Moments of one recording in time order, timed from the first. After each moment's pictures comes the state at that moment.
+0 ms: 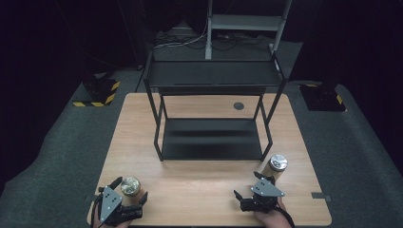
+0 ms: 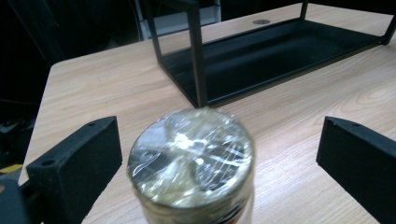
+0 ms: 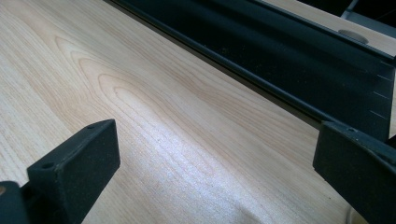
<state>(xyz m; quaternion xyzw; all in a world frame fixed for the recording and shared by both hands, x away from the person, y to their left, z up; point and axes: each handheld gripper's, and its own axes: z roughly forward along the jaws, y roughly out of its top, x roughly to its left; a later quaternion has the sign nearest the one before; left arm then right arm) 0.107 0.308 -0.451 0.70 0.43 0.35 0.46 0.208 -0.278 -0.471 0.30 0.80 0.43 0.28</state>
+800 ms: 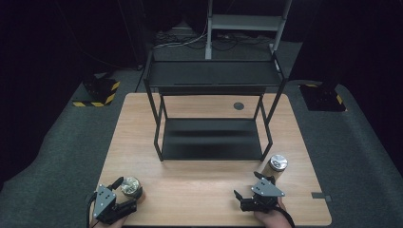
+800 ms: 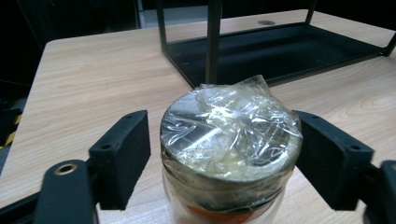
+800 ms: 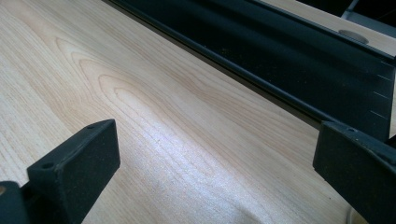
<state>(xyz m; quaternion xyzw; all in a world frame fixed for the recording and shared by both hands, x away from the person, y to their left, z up) 0.114 0.329 -0.462 0.68 0.46 0.31 0.48 0.208 -0.279 -0.471 0.30 0.80 0.44 0.28</state>
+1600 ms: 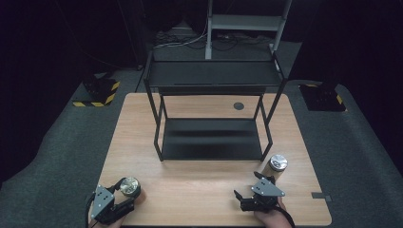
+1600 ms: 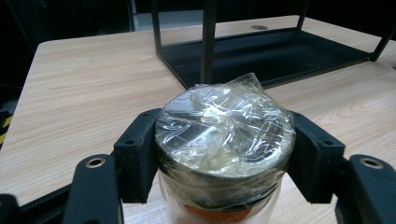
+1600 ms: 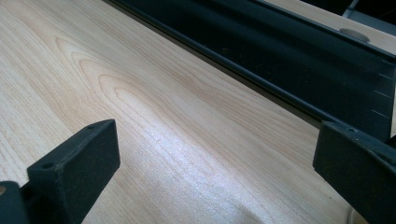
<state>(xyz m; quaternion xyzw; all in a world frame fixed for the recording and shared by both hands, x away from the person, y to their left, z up) 0.113 0.335 -0.465 0.67 0.45 0.31 0.50 0.209 -0.279 -0.470 0.31 0.80 0.44 0.27</state>
